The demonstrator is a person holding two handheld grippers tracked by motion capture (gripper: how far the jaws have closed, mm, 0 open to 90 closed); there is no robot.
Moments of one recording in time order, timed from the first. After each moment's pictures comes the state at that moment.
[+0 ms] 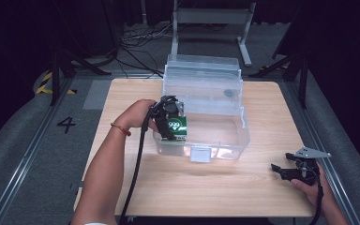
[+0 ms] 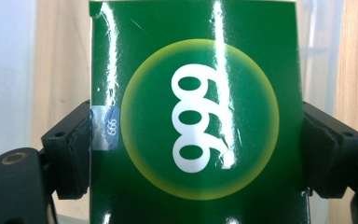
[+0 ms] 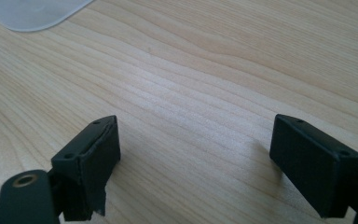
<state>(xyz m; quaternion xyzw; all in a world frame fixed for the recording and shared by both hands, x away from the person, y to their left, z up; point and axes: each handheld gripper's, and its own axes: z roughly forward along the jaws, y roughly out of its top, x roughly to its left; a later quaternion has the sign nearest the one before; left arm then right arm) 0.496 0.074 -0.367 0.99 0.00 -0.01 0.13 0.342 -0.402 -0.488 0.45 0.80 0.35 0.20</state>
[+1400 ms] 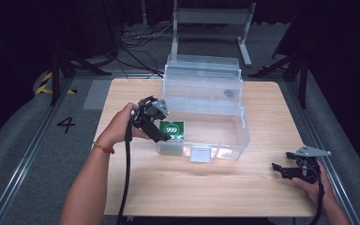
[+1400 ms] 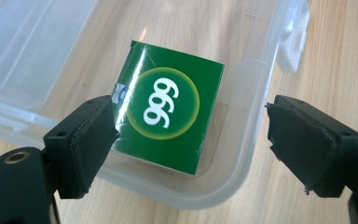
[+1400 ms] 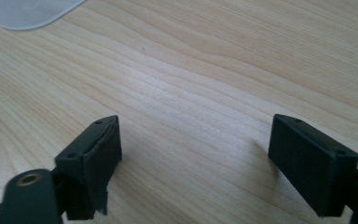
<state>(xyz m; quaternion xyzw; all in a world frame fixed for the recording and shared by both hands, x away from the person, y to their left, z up) 0.447 0.127 -0.348 0.95 0.12 0.04 0.28 0.346 -0.405 -0.485 0.45 0.80 0.35 0.20</state>
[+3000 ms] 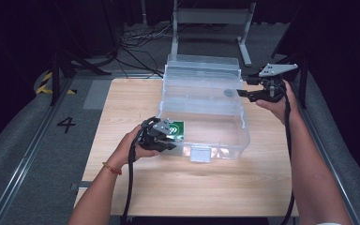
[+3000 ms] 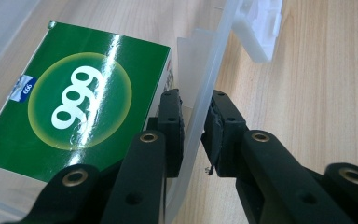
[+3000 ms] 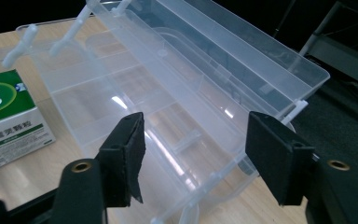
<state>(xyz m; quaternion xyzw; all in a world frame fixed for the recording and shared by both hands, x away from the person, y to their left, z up) 0.420 0.115 -0.399 0.94 0.11 0.04 0.32 0.513 -0.275 -0.308 0.27 0.83 0.43 0.23</state>
